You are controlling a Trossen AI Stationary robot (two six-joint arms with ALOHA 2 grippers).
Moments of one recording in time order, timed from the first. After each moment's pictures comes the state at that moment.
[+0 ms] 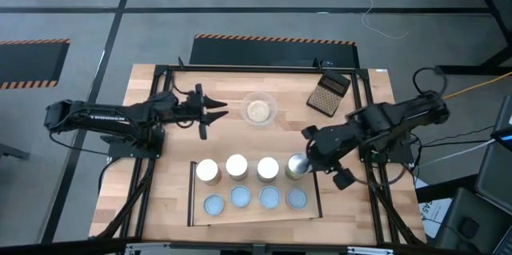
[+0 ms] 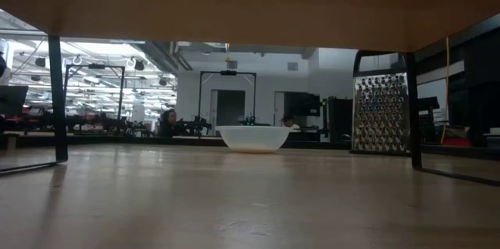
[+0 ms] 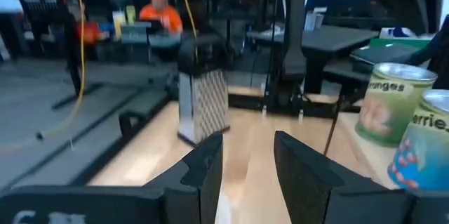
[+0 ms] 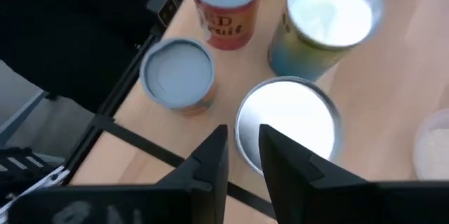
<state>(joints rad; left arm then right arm) 0.13 0.83 0.47 0.35 -0.08 -0.04 0.38 1.44 1.65 -1.18 -0.13 -0.11</state>
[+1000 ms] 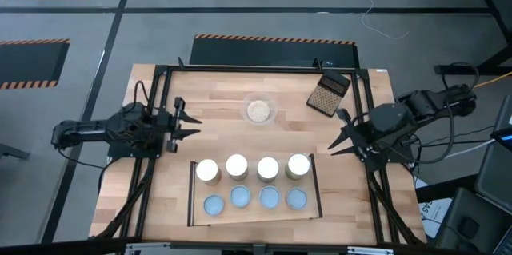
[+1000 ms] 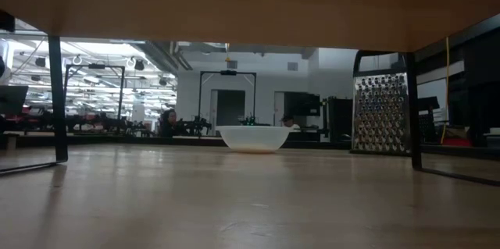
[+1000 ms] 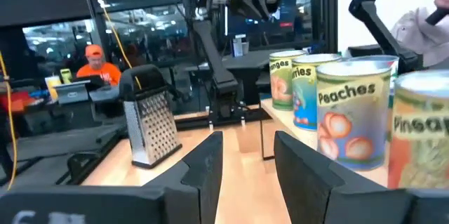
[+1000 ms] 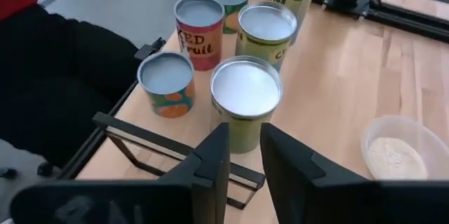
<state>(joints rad) 0.13 0.17 0.13 0.18 0.19 0.09 0.38 0.92 1.21 -0.89 -0.02 -0.06</state>
